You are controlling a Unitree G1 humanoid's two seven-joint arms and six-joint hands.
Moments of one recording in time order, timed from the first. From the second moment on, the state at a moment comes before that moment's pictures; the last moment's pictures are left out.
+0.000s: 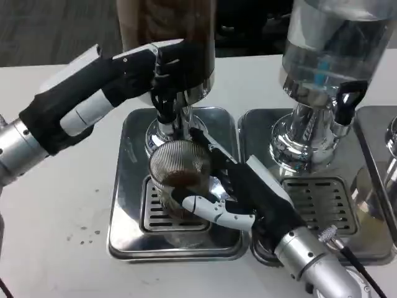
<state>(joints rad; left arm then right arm) -0.49 0.50 0.11 0.54 -0.36 -0.55 -1.00 -0.05 -0.09 0.27 0.13 -0.14 -0.17 0.23</state>
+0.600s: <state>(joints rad) -0.34 0.50 0.22 0.30 -0.47 -0.48 -1.00 -0.05 -0.09 0.27 0.14 -0.14 -0.18 0.23</state>
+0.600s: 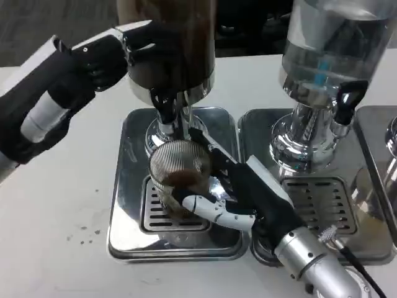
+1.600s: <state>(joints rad) -0.03 0.47 0.35 0.14 -0.47 -0.48 -0.84 -0.06 -0.09 0.27 0.15 -0.16 -0.19 0.23</state>
